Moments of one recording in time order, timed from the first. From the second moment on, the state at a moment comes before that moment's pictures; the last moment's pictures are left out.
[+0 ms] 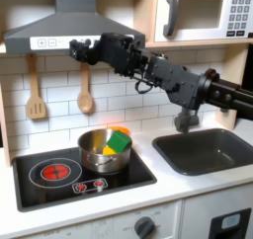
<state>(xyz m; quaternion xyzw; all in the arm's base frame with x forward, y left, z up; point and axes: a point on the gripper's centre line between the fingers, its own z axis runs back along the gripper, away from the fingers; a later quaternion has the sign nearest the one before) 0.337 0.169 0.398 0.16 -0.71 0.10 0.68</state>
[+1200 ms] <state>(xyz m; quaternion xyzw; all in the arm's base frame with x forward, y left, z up) 0.394 0.133 0.407 0.13 -0.72 0.06 0.68</state>
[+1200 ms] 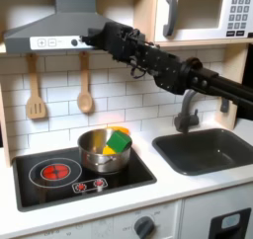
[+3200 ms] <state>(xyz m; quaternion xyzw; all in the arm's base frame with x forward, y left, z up) 0.387 0.131 0.390 0.12 -0.71 0.06 0.69</state>
